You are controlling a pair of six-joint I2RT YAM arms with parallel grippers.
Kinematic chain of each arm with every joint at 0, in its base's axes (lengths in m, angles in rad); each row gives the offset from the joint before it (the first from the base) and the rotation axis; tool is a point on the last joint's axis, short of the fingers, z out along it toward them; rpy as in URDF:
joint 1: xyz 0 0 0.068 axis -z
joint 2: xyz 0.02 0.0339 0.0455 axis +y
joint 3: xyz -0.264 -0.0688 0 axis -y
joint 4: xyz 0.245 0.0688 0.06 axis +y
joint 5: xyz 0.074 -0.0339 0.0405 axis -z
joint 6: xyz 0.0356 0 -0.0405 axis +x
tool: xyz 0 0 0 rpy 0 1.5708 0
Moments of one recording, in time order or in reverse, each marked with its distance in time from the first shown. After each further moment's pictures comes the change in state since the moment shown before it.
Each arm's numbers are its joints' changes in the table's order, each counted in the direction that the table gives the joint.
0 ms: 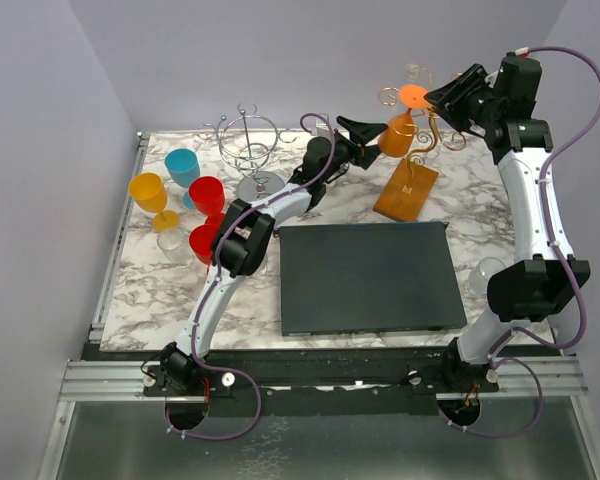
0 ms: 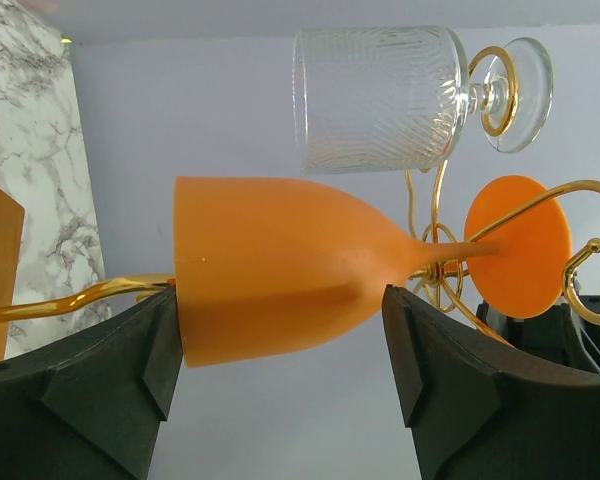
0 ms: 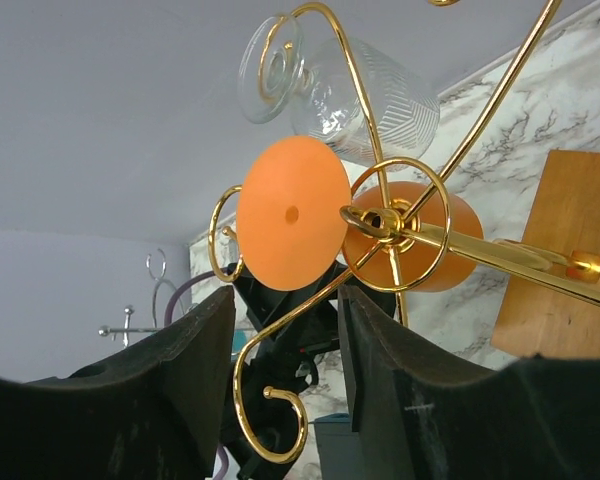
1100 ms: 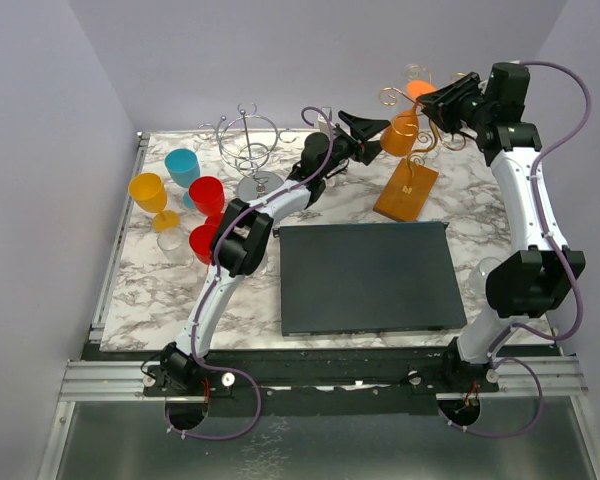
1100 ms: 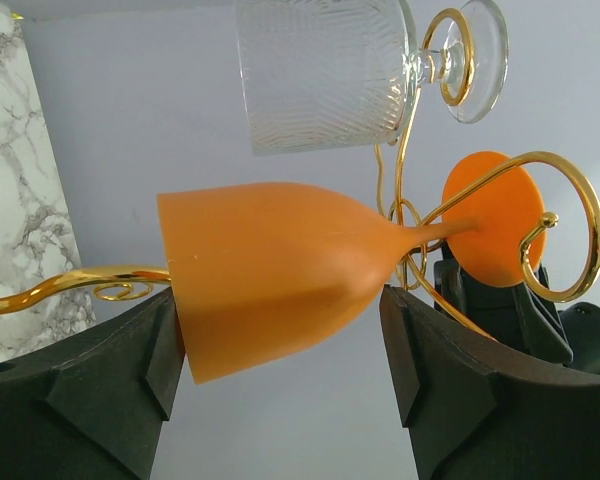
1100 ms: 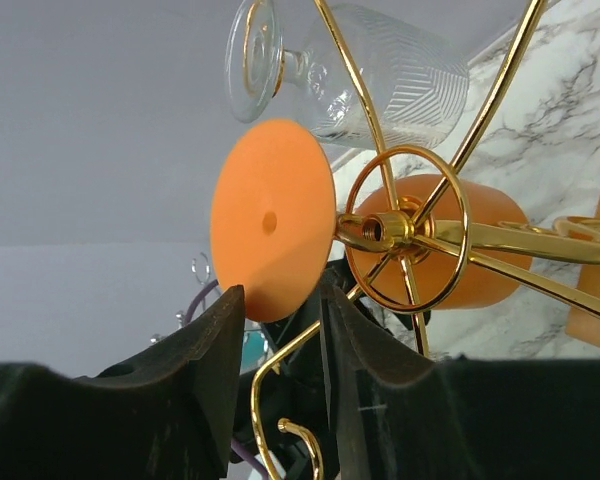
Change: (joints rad) left arm -0.006 0.000 0.041 -0.014 0.077 -0.002; right arm 0.000 0.032 -0.046 -0.072 -0.051 0.163
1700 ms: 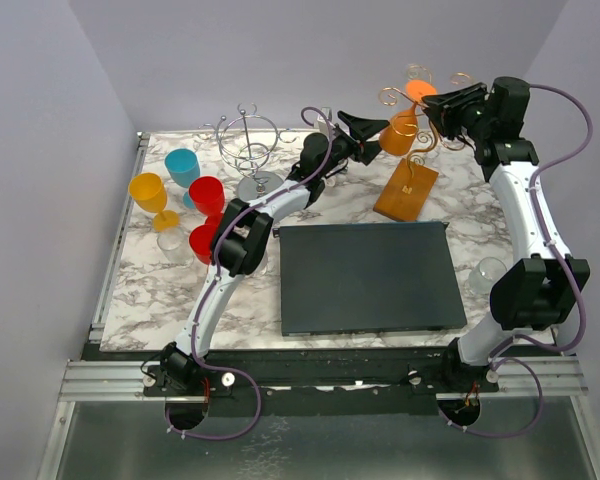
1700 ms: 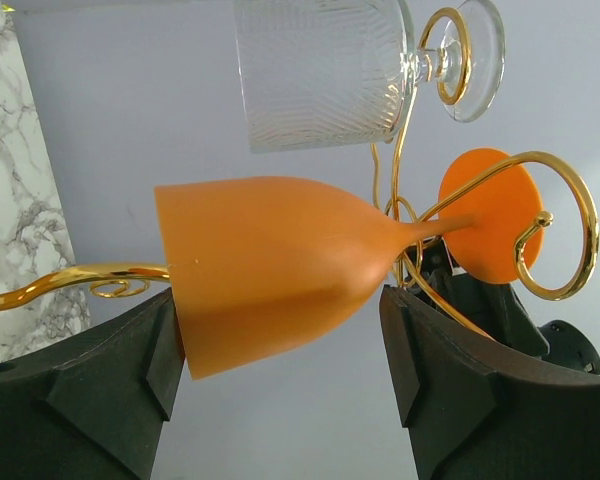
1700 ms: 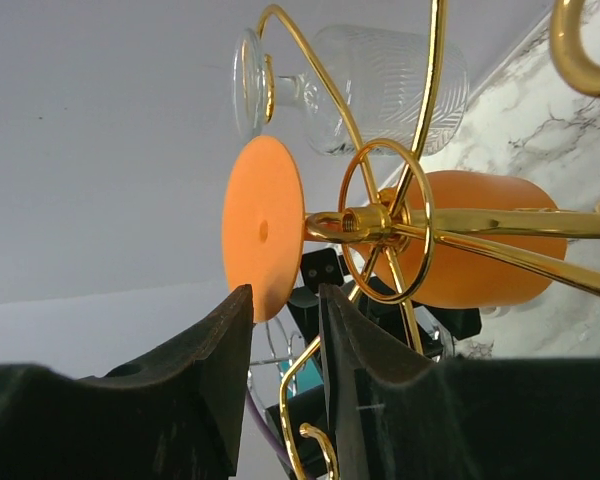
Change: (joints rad) left arm -0.005 0.005 0.000 -0.011 0.011 -0.015; right arm 0.006 -0.091 -0.218 -0.211 0.039 0.246
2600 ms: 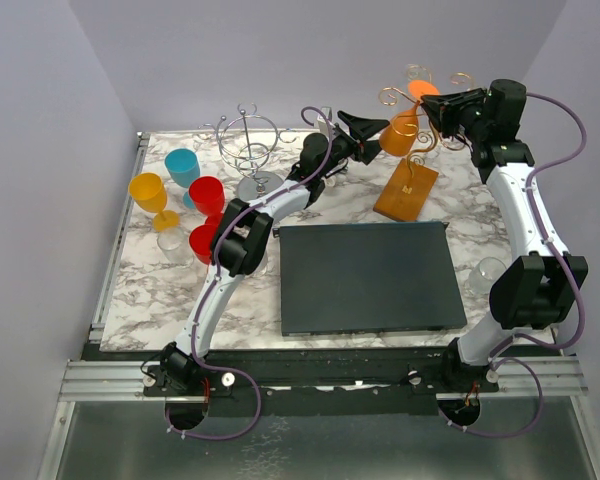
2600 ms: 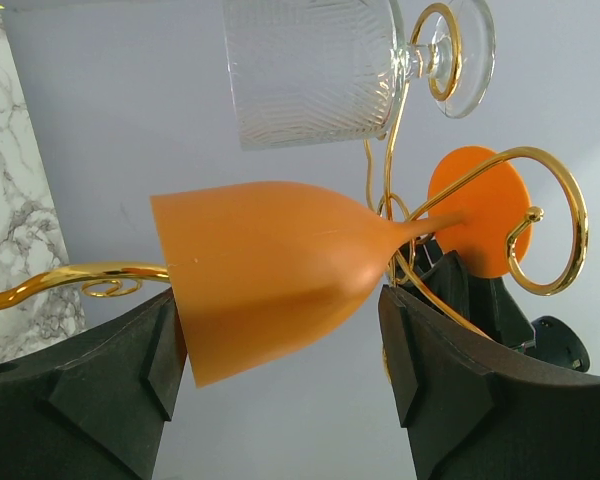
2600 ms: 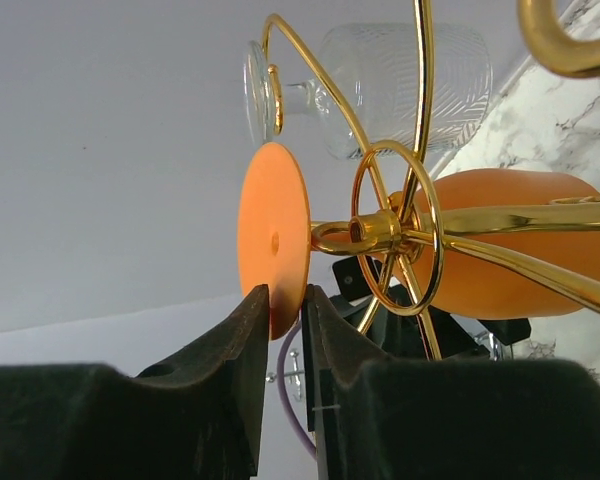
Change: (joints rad) left arm 0.000 0.000 0.000 -0.014 0.007 -0.007; right arm 0.000 0.006 -0.035 -0.077 0.014 0.156
